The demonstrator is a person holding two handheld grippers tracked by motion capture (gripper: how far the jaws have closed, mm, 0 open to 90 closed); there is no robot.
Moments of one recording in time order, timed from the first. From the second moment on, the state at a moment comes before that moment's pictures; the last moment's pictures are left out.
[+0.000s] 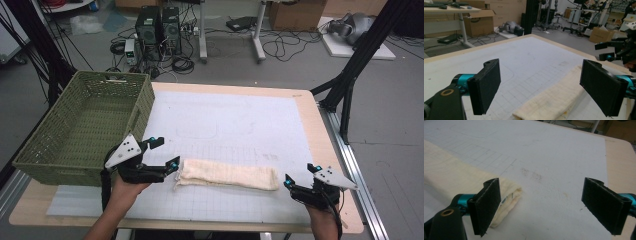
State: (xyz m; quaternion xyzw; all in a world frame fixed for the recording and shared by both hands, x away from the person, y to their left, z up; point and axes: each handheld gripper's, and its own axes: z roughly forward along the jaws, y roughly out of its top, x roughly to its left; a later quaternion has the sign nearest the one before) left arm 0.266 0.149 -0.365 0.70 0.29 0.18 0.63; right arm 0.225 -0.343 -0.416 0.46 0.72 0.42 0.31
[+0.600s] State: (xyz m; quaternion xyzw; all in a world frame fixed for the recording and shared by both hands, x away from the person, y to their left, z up) left arm 0.303 0.123 -0.379 0.73 0.31 0.14 0.59; right arm 0.223 -0.344 -0.416 0.46 0.72 0.42 0.31
